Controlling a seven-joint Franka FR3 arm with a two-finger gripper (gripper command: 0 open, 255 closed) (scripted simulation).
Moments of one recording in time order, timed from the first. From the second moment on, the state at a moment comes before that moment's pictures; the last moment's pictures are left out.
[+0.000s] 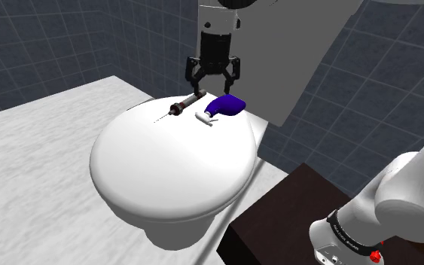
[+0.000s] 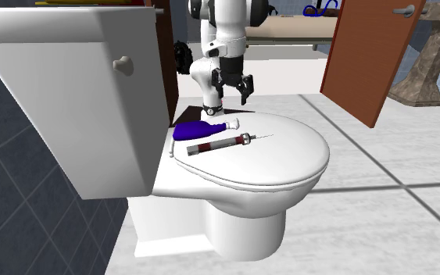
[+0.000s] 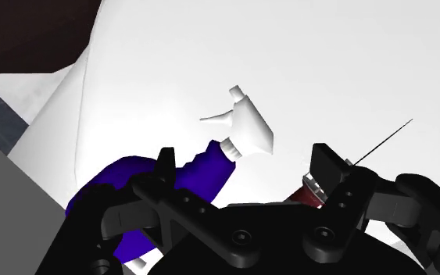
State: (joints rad) arm 0.06 0.00 0.30 -1.81 0.07 1.69 0.72
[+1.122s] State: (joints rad) arm 0.13 0.42 0.31 -1.46 0.00 1.72 0.92
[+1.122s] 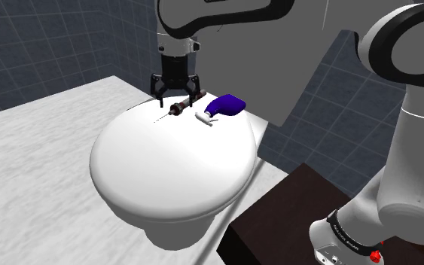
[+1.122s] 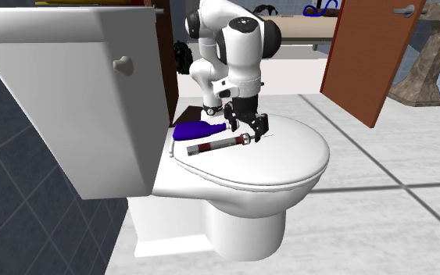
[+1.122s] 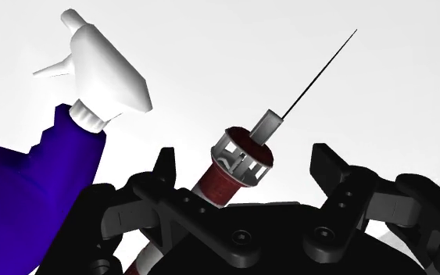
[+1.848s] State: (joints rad) arm 0.13 0.42 0.31 -1.46 0.00 1.73 0.92
